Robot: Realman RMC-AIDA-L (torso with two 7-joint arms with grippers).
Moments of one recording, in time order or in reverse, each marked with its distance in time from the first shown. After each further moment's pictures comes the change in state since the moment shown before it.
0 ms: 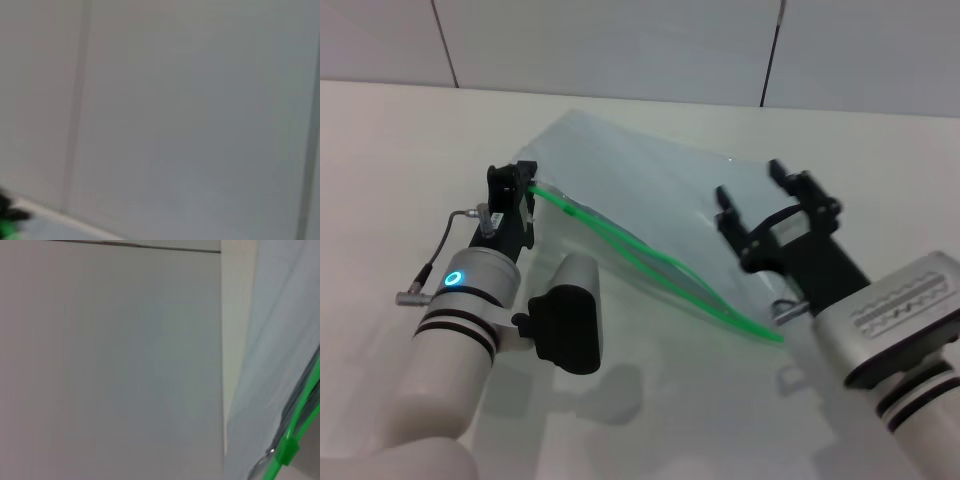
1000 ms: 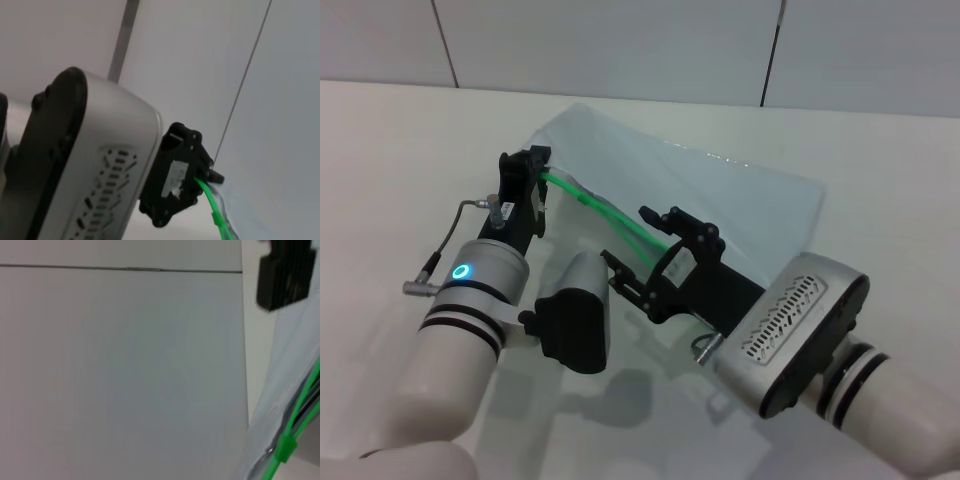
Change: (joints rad) left arm -0.003 0.003 0.005 0.003 0.077 -0.024 -0.019; right arm 0.111 -0.037 0.007 -0.100 -0.204 -0.316 -0.011
